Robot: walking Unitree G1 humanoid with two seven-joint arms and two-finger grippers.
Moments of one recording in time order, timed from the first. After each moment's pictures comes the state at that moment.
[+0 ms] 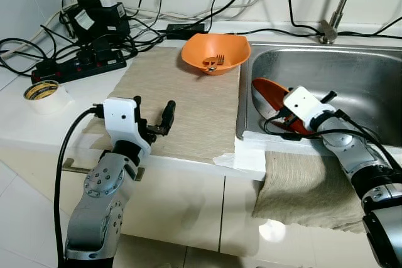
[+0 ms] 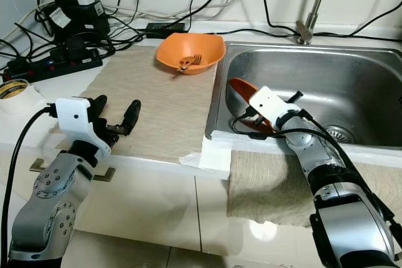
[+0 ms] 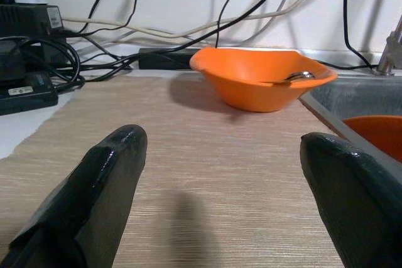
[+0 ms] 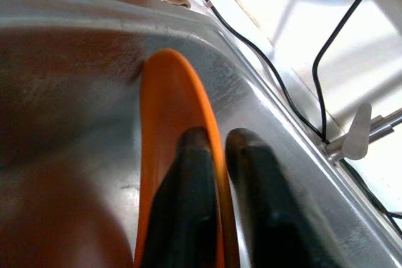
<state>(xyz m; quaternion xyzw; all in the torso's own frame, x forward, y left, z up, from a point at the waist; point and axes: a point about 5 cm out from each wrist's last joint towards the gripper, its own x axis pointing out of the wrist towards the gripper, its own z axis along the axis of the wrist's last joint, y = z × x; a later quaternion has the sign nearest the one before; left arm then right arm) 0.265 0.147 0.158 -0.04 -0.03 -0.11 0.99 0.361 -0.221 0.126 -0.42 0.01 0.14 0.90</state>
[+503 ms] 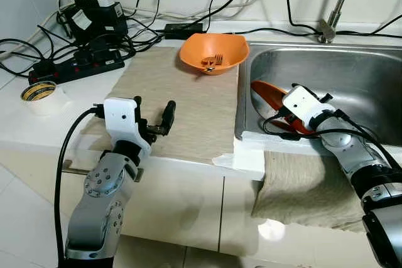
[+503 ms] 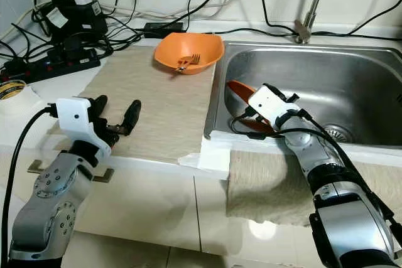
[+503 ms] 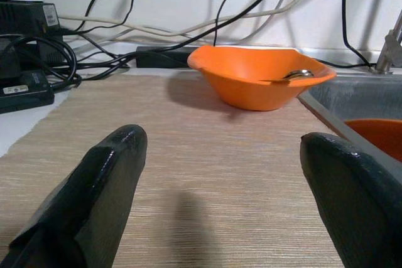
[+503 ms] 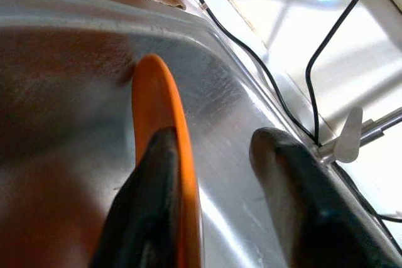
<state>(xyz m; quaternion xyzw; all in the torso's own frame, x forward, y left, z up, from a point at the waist) 0.266 0.147 0.157 -0.04 -0.03 -0.11 0.99 0.361 -0.218 0.127 -0.43 0.00 0.14 0.89</state>
